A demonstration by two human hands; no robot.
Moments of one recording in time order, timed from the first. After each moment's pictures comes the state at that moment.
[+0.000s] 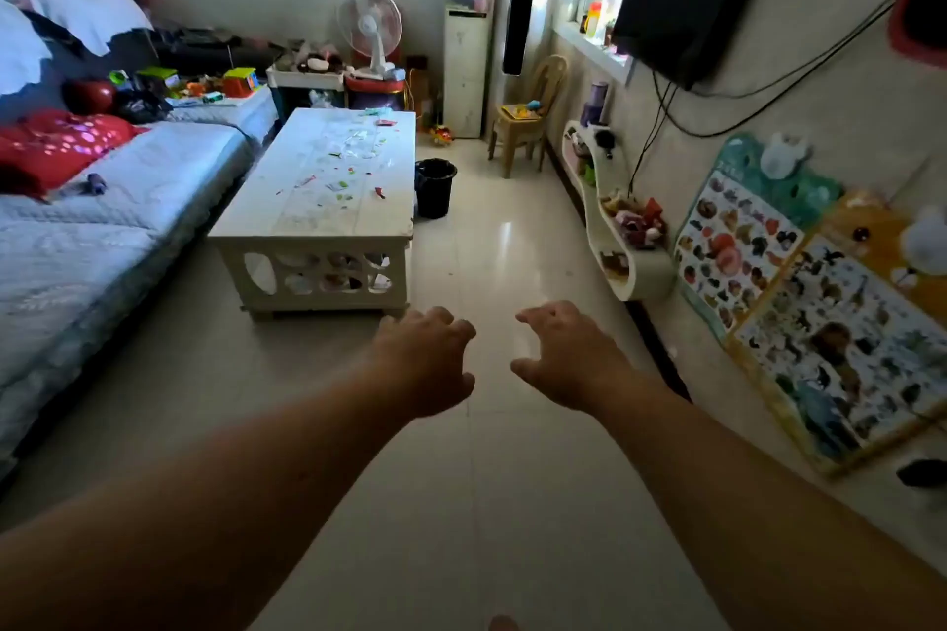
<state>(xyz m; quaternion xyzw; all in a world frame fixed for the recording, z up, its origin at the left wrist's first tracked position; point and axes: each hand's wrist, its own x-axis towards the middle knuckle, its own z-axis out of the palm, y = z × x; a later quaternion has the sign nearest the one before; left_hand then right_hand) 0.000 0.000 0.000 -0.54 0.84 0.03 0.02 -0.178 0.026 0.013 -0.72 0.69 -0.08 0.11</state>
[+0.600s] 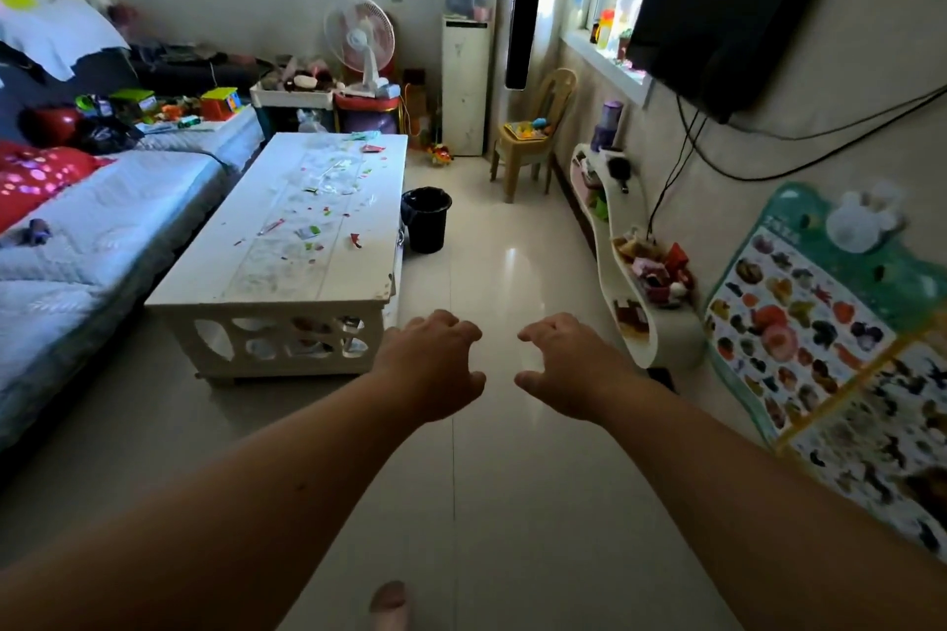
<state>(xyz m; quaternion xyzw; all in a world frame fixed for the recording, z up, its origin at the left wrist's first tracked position) -0.104 -0.291 0.014 -0.56 0.83 0.07 -0.03 -0.285 -0.271 0.015 -0.73 0.67 -0.05 0.12</state>
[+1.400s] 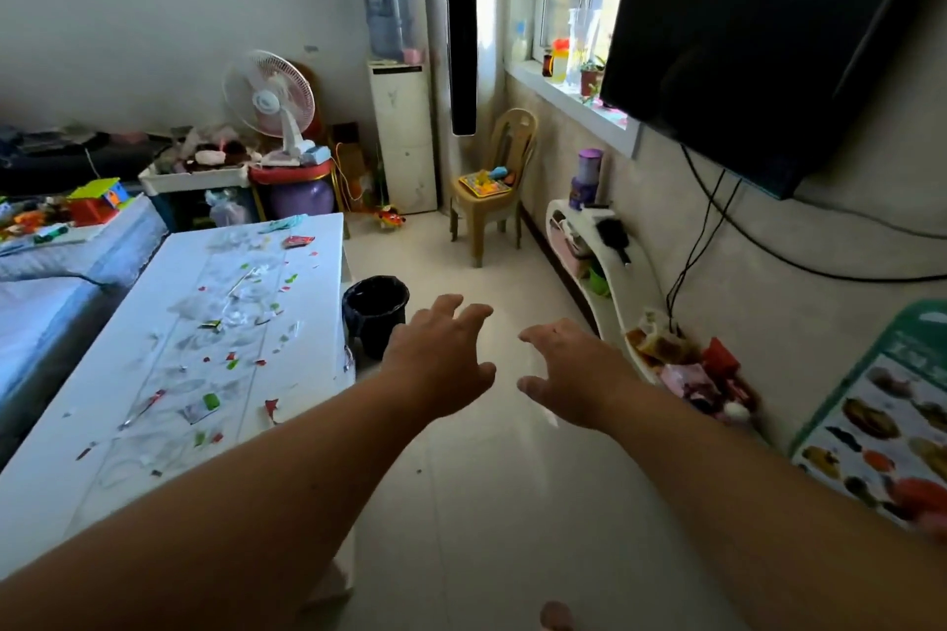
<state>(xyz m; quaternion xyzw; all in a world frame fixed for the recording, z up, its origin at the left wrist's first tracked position) -0.214 -0.822 0.028 -0.51 0.85 0.06 -0.08 -0.381 -0.771 0.015 -0.69 0.71 -0.10 0.09</state>
